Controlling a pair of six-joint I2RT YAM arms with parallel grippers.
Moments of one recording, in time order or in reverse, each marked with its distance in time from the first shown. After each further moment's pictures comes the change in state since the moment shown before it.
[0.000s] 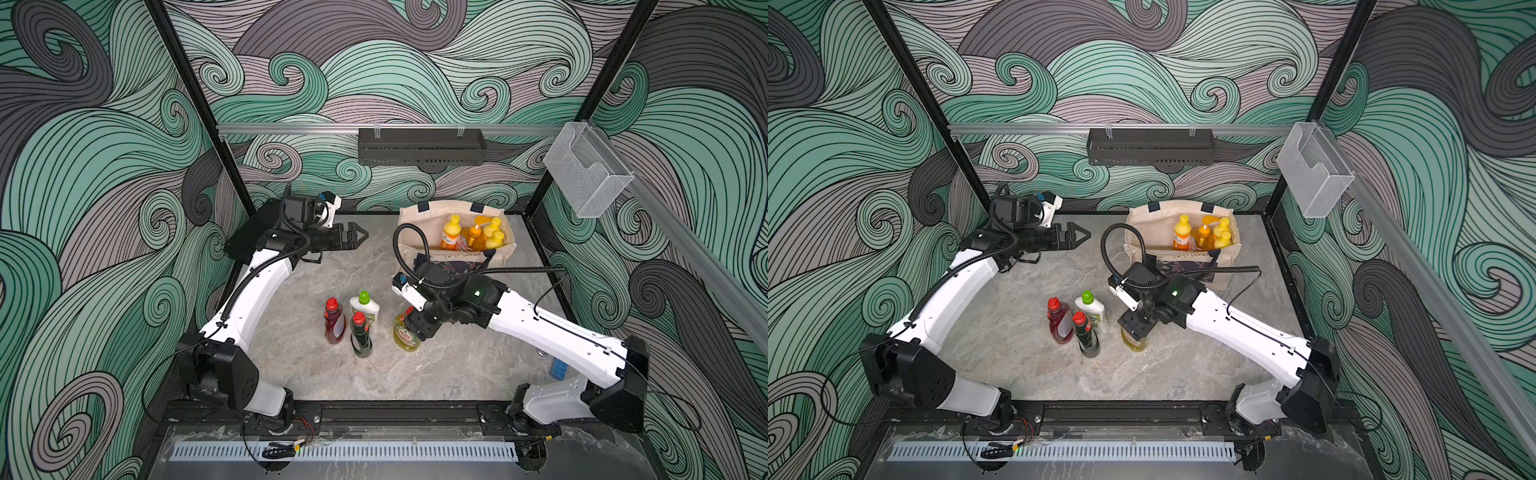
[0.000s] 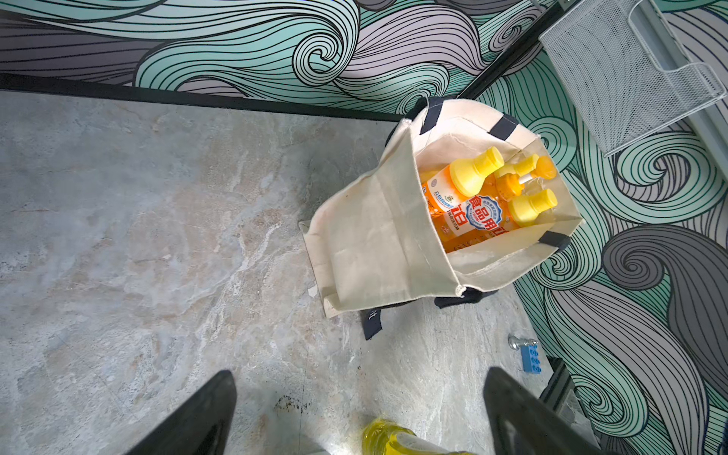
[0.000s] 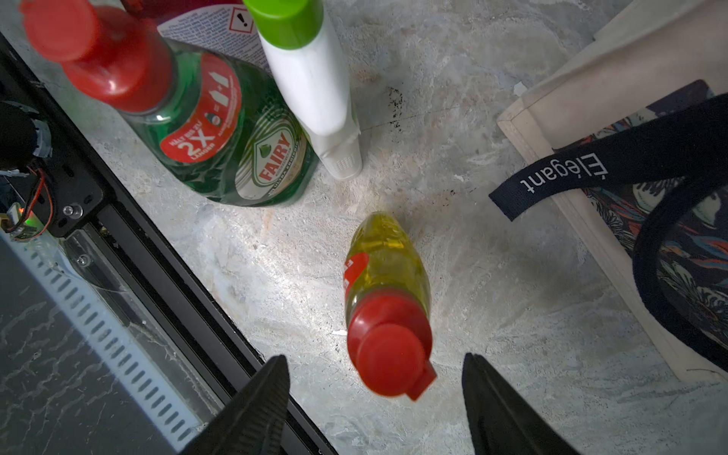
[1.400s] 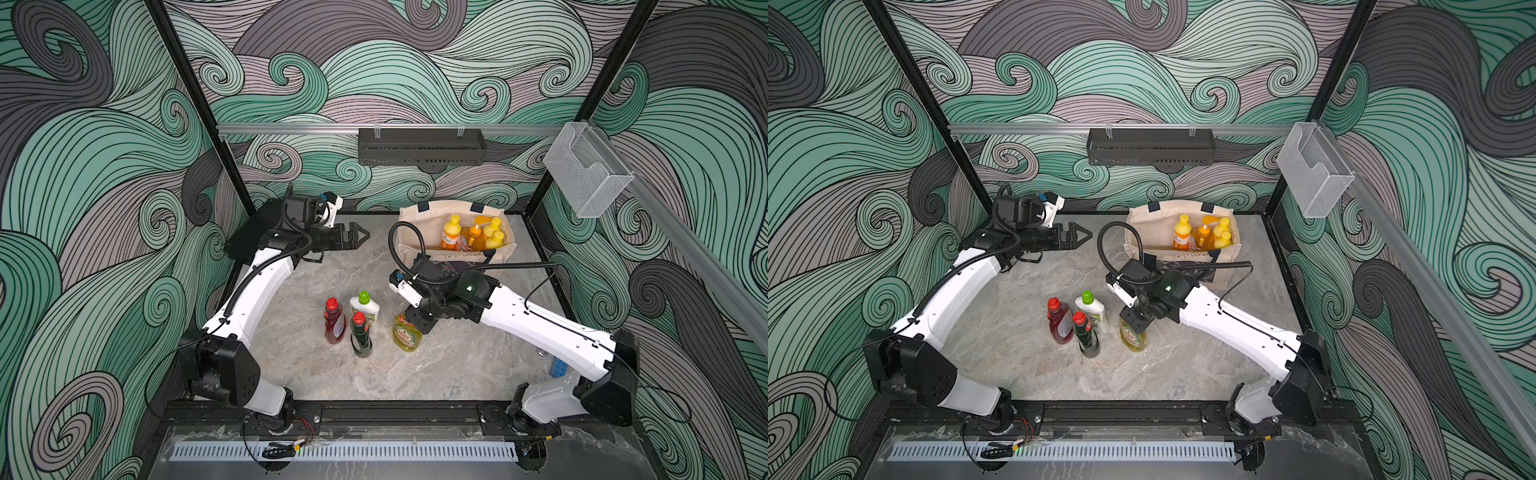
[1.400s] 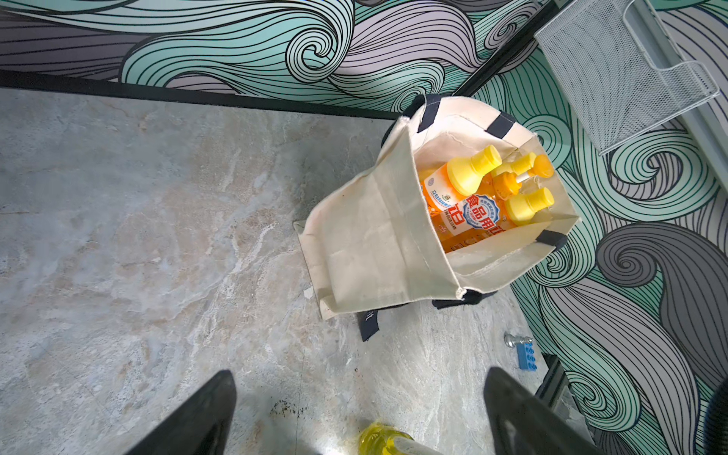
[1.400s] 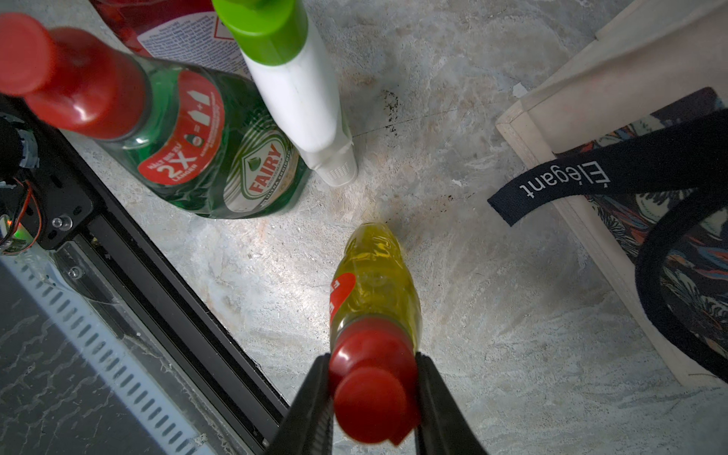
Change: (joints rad) left arm 0.005 0.018 -0.005 0.023 0.023 -0.002; right arm -0.013 0.042 0.027 -0.008 0.009 -0.004
